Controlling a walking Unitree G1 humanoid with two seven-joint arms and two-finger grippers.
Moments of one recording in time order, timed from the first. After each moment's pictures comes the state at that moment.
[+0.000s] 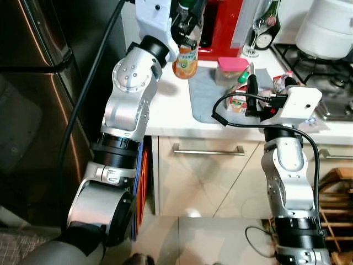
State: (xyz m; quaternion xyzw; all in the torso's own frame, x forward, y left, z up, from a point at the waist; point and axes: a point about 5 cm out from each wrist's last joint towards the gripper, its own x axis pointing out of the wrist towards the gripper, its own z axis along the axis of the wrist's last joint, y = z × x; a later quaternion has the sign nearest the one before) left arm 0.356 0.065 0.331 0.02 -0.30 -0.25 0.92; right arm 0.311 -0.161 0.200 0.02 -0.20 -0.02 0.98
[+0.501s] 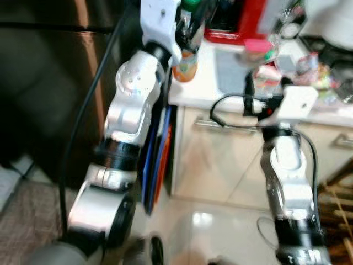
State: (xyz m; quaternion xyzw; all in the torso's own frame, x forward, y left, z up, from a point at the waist) left arm 0.356 0.067 0.318 0.03 -0.29 -0.24 0.93; right arm 0.312 -0.154 0.191 0.01 -0.19 0.01 0.98
